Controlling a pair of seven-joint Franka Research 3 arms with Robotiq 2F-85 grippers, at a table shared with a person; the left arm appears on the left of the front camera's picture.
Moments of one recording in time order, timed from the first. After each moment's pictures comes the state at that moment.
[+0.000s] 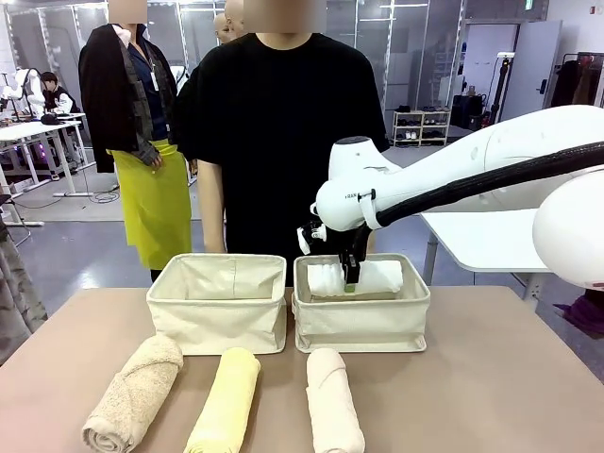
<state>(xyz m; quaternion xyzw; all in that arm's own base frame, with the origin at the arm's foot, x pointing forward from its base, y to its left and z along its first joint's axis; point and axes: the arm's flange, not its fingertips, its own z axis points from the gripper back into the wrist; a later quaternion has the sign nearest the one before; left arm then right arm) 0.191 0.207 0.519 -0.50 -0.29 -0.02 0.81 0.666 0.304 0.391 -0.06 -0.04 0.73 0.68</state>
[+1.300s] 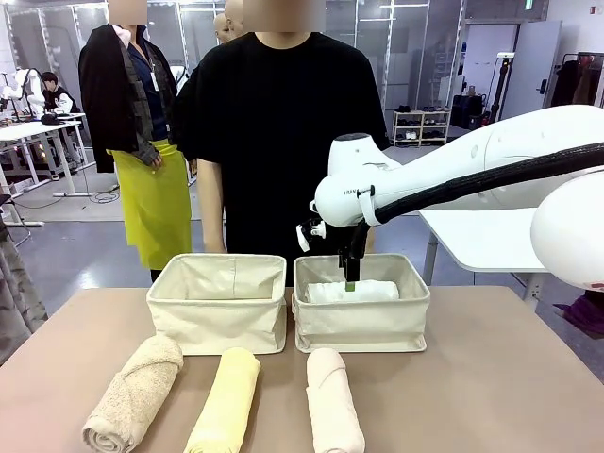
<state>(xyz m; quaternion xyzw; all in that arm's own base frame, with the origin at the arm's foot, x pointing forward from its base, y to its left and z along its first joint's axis) 0.191 0.207 0.519 -0.50 -0.29 -0.02 0.81 0.667 0.305 0.396 -0.06 -0.04 0.73 0.68</state>
